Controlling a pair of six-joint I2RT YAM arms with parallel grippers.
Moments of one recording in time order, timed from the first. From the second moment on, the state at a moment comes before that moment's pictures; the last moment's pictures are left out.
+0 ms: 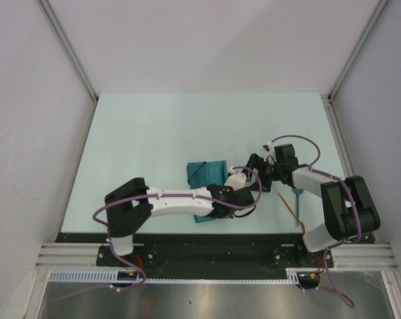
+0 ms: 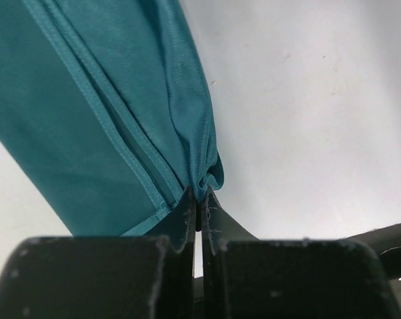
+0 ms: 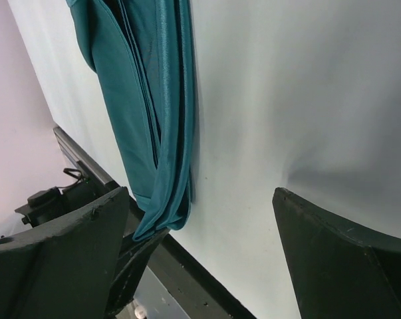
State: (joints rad) left arm -1.27 1.84 1.26 -0.65 -0.49 -0.78; right arm 0.22 1.50 0.66 -0.08 -0.67 0.62
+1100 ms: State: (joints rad) left arm -1.23 1.67 1.12 -0.67 -0.49 -0.85; right arm 0.46 1.72 0.74 0.17 -0.68 0.81
